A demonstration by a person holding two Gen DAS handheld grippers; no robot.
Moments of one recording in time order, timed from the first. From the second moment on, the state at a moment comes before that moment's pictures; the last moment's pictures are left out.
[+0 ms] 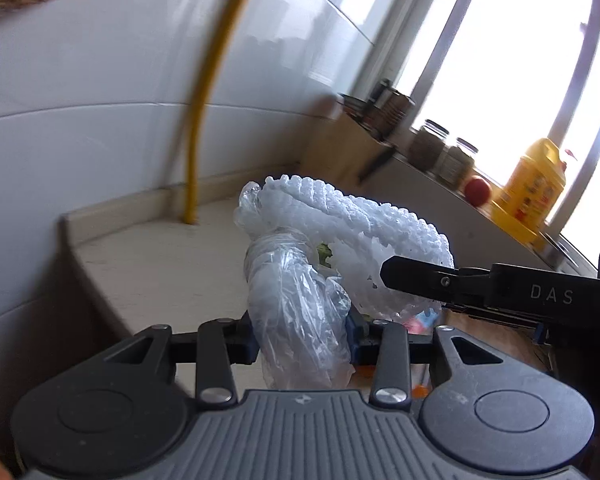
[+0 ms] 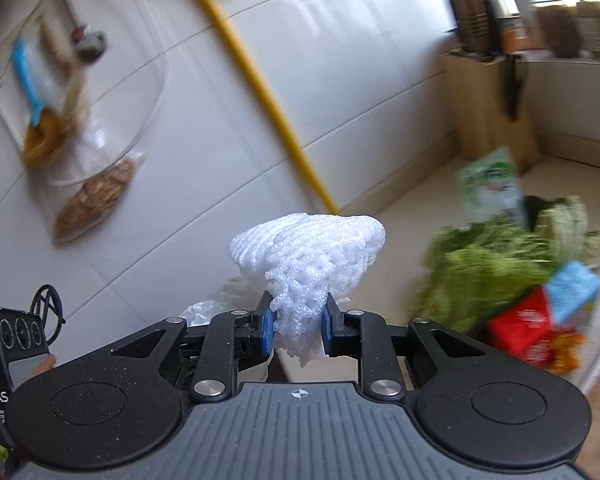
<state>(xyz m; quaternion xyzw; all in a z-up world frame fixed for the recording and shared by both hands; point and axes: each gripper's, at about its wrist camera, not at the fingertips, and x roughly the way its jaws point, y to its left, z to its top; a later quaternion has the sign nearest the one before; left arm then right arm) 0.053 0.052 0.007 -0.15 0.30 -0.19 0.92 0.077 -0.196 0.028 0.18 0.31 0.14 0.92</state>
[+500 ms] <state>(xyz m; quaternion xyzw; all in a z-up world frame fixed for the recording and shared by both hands) 0.018 0.140 -0.004 -0.18 0.29 -0.09 0.93 0.102 -0.092 0.011 0.15 0.35 0.24 0.89</state>
